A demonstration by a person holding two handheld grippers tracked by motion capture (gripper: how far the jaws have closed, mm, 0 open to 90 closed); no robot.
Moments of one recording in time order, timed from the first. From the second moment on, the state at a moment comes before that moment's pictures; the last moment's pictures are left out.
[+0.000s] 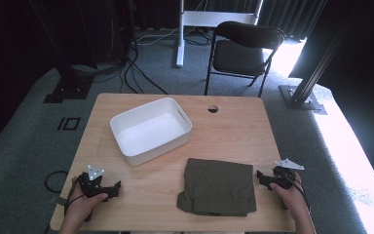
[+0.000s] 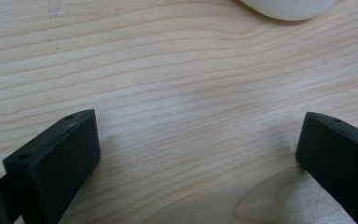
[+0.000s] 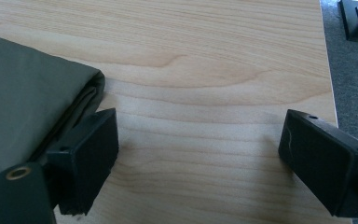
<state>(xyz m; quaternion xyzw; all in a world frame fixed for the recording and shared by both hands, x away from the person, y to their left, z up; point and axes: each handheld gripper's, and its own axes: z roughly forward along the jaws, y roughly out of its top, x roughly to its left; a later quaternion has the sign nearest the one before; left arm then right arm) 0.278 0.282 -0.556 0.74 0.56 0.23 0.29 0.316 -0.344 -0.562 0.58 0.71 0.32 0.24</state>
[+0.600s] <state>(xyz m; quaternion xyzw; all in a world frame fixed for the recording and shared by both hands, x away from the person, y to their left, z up) 0.287 0.285 -0.554 0.75 0.55 0.22 0.30 0.350 -0.337 -0.545 0.56 0.72 0.34 0.24</state>
